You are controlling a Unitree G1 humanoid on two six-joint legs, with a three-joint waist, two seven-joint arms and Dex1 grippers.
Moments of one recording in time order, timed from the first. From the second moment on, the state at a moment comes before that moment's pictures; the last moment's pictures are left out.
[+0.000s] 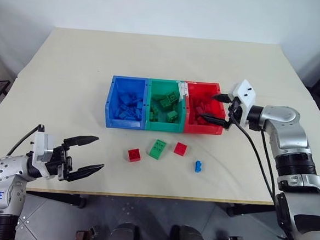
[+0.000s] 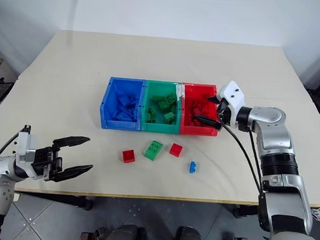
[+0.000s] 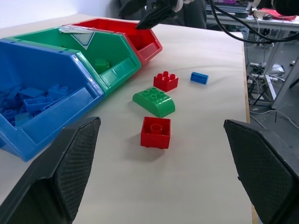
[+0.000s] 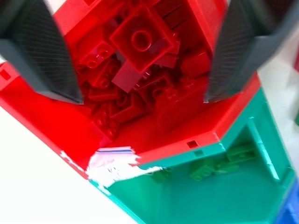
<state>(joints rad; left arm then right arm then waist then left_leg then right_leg) -0.04 0.67 0.33 0.04 -0.61 0.01 -1.30 -0.83 -0.63 0.04 0.48 0.17 0.18 1.11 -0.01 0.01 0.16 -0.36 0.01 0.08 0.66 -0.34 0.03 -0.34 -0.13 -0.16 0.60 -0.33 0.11</state>
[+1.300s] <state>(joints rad) -0.14 0.71 0.33 0.29 -0.58 -0.08 -1.50 -0.27 -0.94 0.06 0.02 0.34 0.20 1.40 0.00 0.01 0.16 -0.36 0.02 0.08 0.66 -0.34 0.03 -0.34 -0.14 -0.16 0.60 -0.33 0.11</state>
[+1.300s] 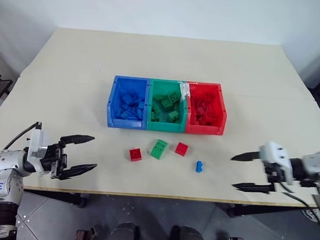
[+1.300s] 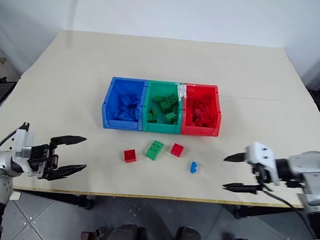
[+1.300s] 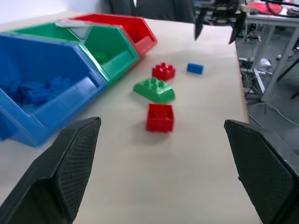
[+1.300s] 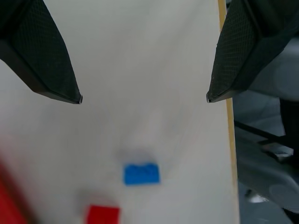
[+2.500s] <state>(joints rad) -0.03 0.70 0.35 0.14 -0.59 -0.07 -1.39 -0.72 -0.60 0.11 0.05 0.36 0.42 1.16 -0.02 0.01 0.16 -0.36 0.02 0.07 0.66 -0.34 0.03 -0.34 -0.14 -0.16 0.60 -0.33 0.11</state>
